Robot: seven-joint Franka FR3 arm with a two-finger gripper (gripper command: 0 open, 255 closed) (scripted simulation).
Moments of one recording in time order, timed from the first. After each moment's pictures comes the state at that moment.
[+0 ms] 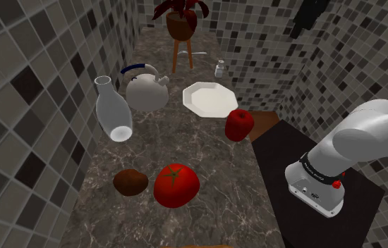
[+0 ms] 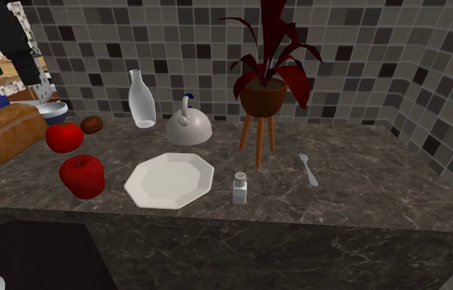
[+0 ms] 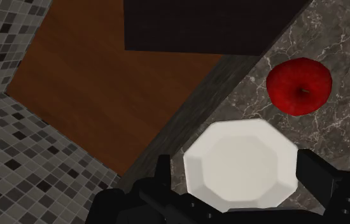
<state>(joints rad) -0.02 -0.81 0.01 -2.27 -0.07 1.52 -0.11</state>
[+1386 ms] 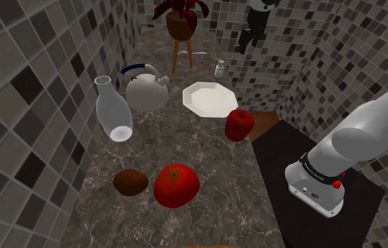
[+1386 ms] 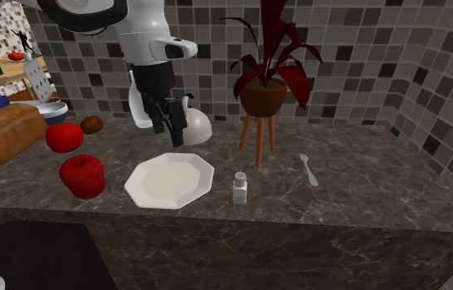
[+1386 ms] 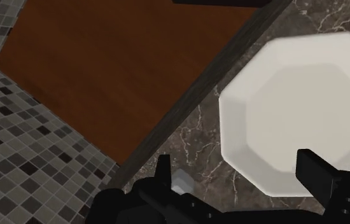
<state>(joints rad) -0.05 -0.20 -0.07 -2.16 -0.11 2.01 -0.19</state>
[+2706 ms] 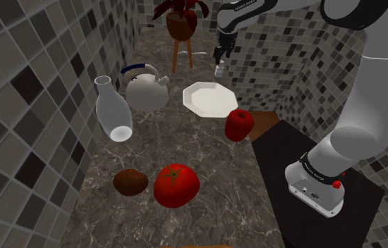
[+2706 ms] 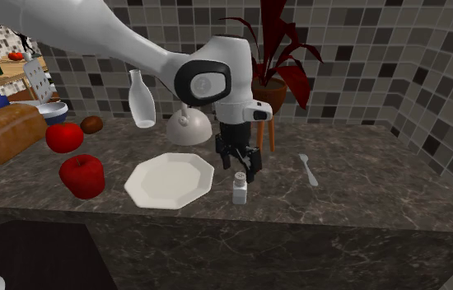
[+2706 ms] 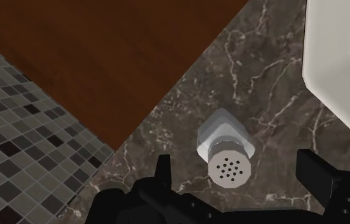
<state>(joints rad) -0.08 0.43 -0.09 -1.72 -0.08 2.18 -0.26</state>
